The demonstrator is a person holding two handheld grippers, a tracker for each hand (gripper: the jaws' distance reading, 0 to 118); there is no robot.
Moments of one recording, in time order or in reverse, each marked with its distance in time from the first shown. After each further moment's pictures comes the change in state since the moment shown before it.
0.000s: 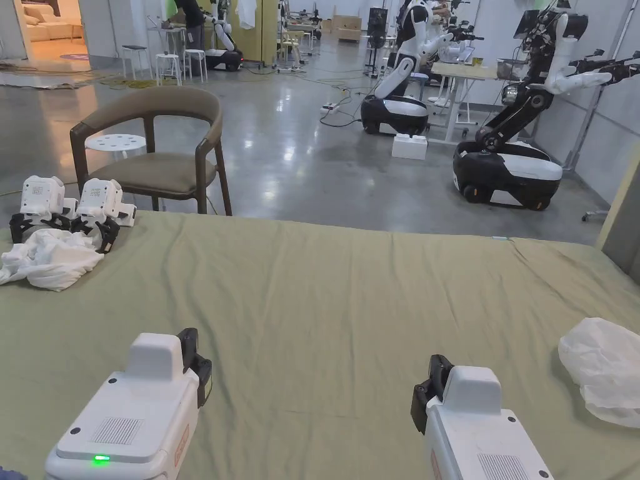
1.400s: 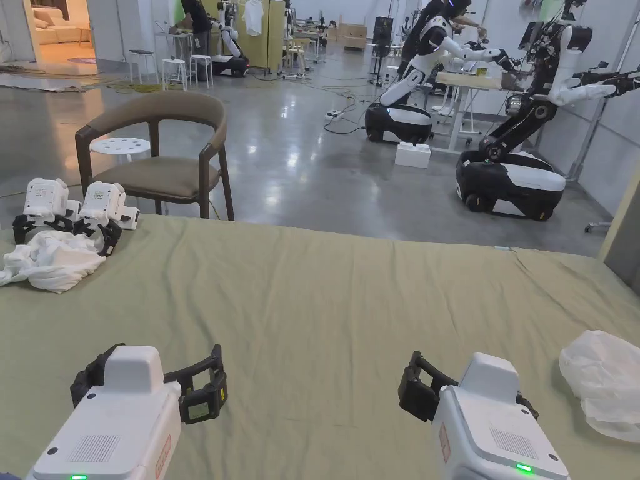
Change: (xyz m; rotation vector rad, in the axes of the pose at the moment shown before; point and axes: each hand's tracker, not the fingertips) left arm -0.013 -0.011 0.001 0.065 0.022 0.075; right arm 0.011 0.023 -0.016 -0.093 -0.086 -0.177
